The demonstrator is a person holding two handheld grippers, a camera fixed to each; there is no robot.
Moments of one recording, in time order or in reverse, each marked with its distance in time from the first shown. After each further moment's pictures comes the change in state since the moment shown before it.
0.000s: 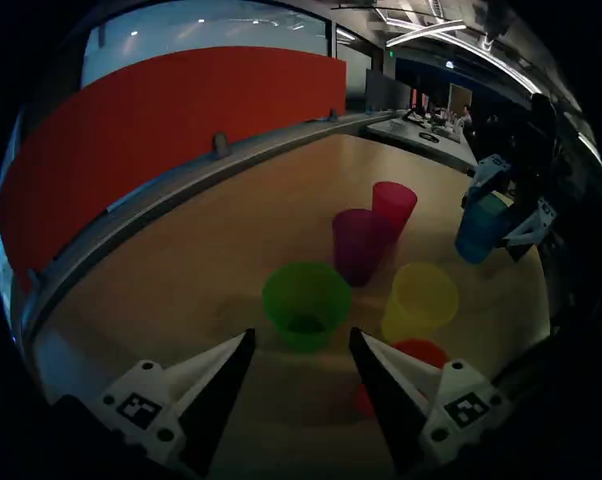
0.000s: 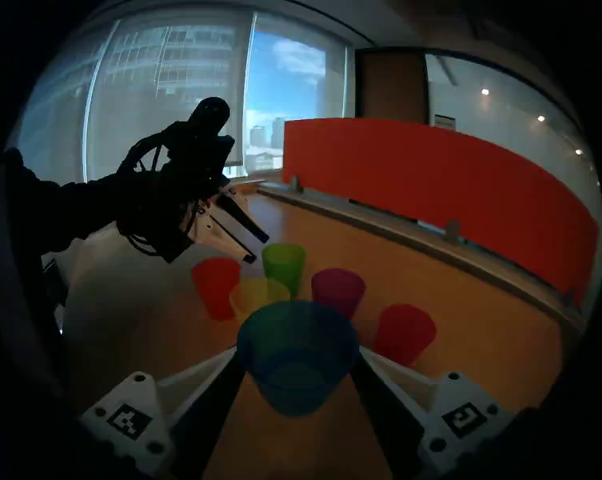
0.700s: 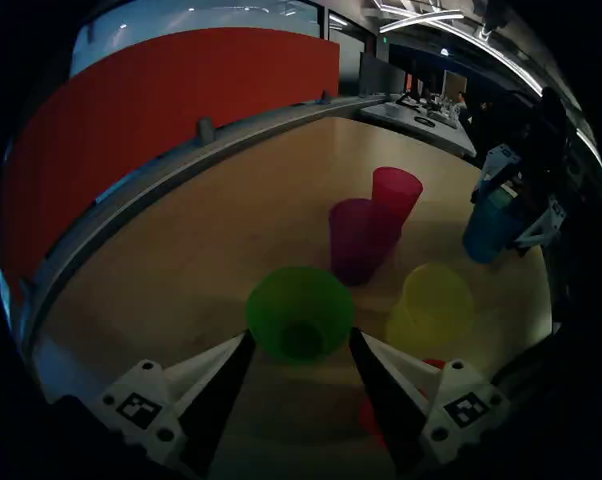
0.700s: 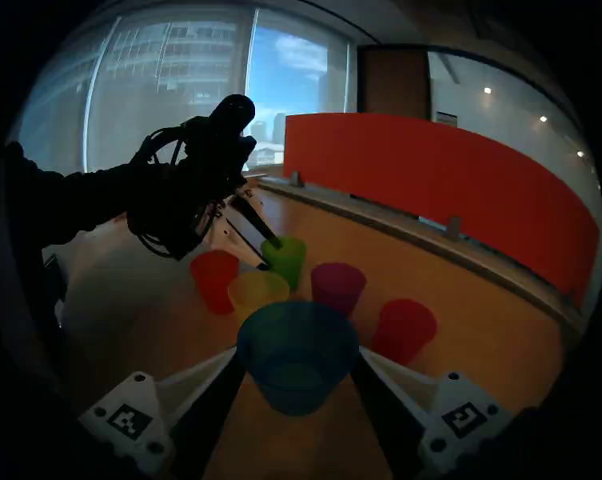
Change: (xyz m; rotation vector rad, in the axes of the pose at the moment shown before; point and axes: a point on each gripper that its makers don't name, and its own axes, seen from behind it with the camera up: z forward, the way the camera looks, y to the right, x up) left arm -0.001 0.003 0.033 -0.033 -0.071 0.019; right arm -0.006 0.002 0.002 0.003 -0.020 -0.006
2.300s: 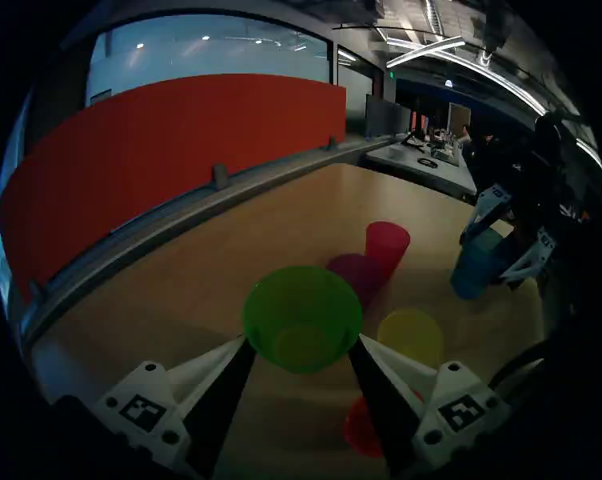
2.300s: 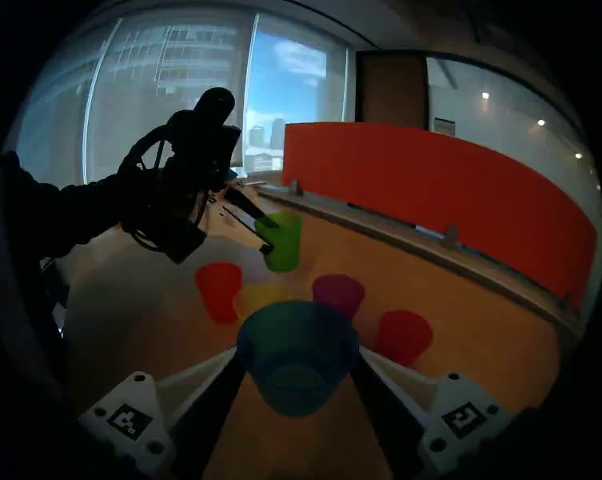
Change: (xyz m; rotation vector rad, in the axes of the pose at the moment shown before) left arm 0.047 0.009 -0.047 0.038 0.191 -0.033; right arm 0.017 -0.007 -0.010 -0.014 0.028 -0.006
